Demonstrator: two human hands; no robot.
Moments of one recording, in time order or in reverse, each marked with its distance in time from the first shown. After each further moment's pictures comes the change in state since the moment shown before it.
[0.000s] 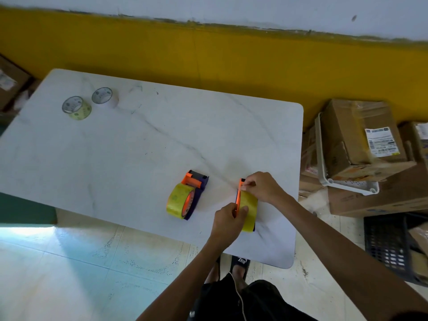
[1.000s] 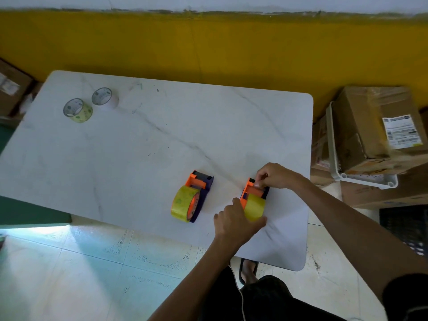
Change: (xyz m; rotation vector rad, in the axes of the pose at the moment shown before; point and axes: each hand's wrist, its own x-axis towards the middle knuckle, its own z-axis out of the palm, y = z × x) left_hand 0.001 0.033 -0.014 0.482 -0.024 -0.114; right_hand 0.052 0.039 -0.026 -0.008 -0.307 -0.003
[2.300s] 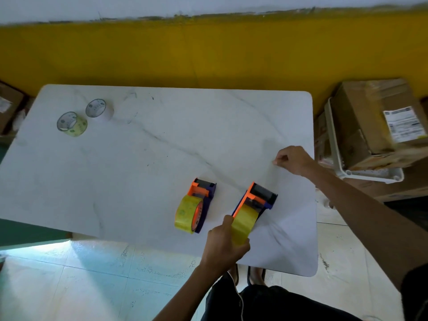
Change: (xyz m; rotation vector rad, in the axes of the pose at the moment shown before) left_hand -0.013 -0.055 -0.004 -0.159 0.017 0.188; right_hand 0.014 0.032 -0.040 -0.118 0.417 0.039
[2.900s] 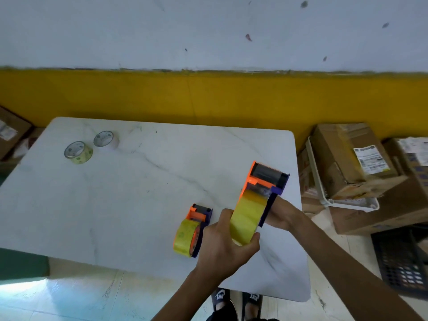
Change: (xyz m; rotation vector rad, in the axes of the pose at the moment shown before) left_hand -0.026 0.063 -0.070 -0.194 0.409 0.326; right_hand -0.105 -0.114 -0.003 1.576 -0.373 0.031
